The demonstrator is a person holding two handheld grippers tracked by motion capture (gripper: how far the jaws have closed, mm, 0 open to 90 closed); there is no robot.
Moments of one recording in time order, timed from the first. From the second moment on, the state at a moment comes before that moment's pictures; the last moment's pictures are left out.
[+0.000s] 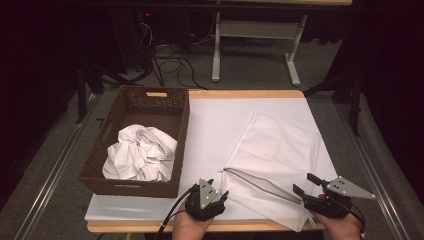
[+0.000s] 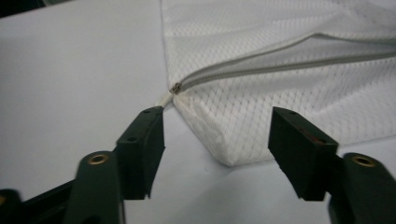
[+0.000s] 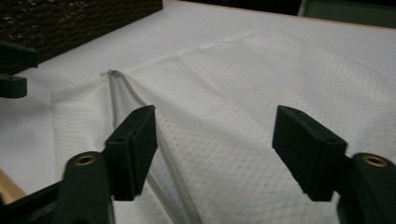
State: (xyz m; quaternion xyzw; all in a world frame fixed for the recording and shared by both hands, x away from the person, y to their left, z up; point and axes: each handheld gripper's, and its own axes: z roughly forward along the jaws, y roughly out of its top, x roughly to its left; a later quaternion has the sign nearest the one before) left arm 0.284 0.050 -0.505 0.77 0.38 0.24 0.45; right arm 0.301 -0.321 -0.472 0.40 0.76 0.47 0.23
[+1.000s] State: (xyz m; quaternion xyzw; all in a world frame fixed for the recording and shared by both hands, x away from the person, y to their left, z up) left arm 0.264 0.113 -0.429 0.73 0.39 0.27 0.49; right arm 0.296 -0.312 -0.474 0.38 0.76 0.49 0.22
